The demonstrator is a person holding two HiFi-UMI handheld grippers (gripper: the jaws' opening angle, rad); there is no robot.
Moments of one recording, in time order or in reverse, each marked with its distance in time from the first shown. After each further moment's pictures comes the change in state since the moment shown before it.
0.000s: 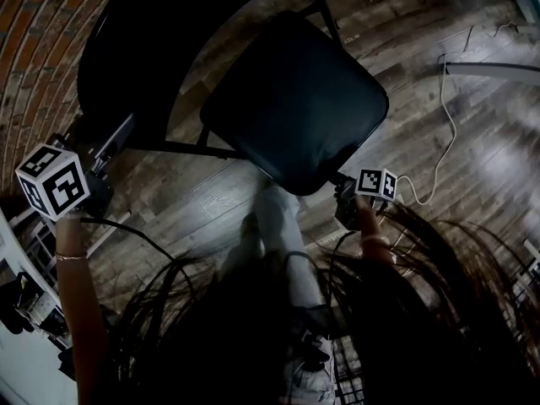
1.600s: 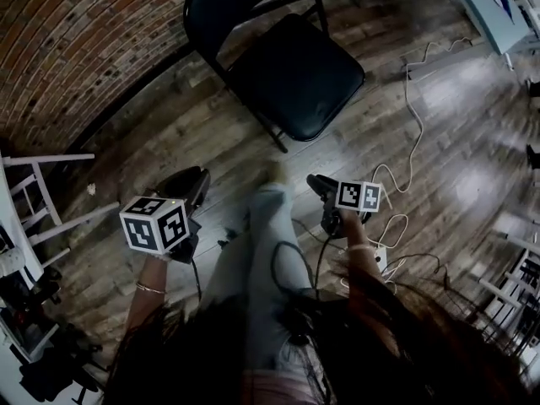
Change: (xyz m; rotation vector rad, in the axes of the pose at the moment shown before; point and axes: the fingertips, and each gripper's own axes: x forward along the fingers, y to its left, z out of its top) left arm -0.145 -0.171 -0.269 -0.294 -0.114 -0.010; right arm -0.075 0.075 -0.209 -0.424 -0.163 -0.043
